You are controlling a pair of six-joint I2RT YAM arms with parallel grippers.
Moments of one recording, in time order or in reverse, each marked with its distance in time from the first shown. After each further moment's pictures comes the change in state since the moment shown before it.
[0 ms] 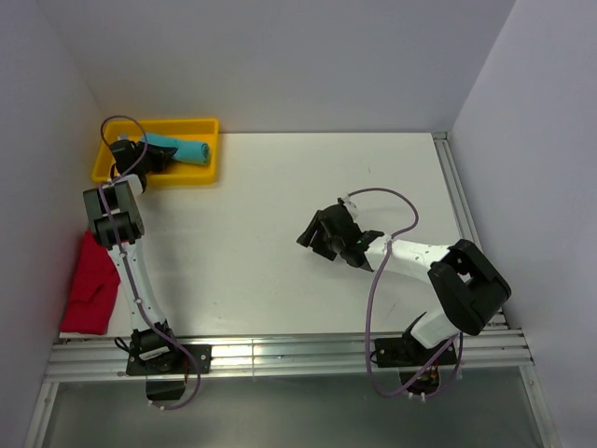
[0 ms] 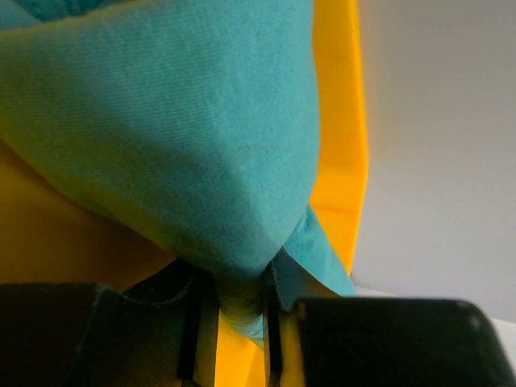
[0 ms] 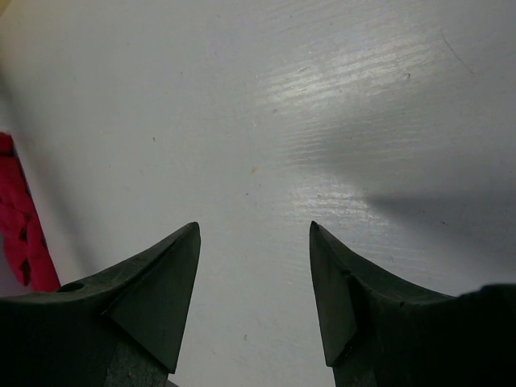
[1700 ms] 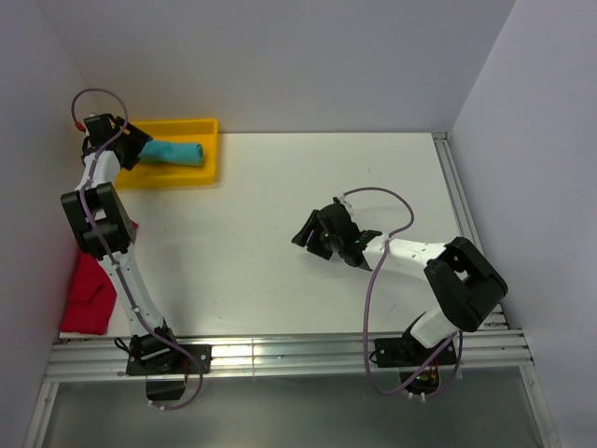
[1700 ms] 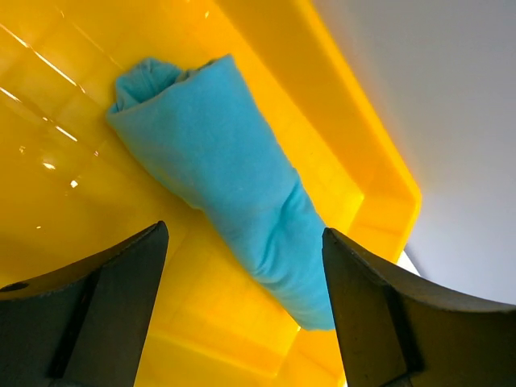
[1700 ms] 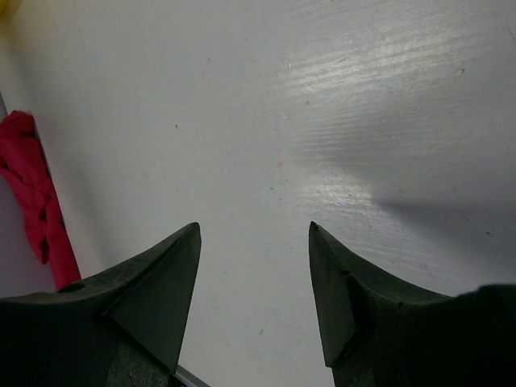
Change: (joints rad) left arm 0.029 -0.258 0.087 -0.594 -0.339 0.359; right arm 0.002 0.024 0.006 0.054 -0.066 0.000
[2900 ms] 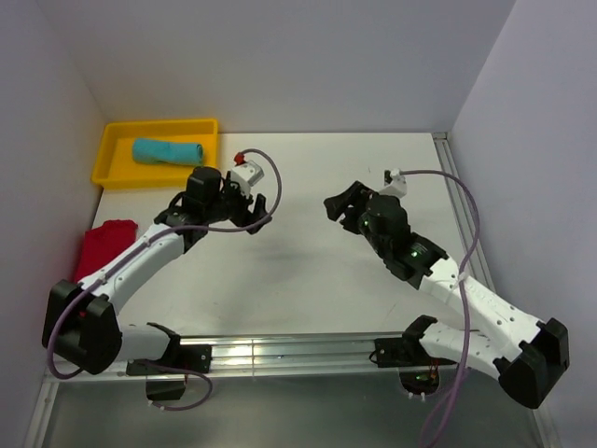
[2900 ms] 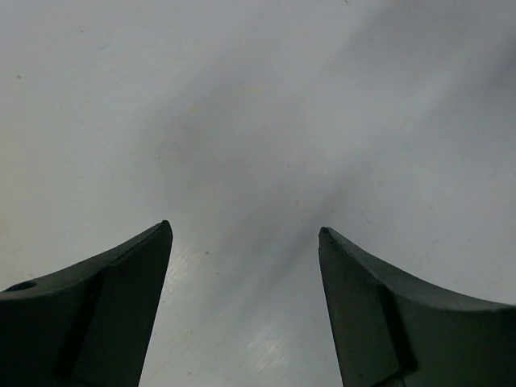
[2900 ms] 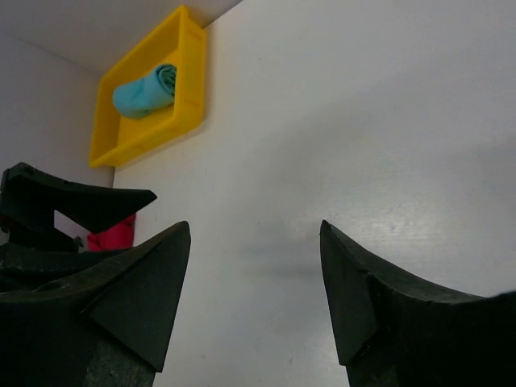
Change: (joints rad) left arm -0.776 -0.985 -0.964 0.085 0.176 0.846; right arm -0.033 -0.533 0.077 -0.229 0.287 -0.184
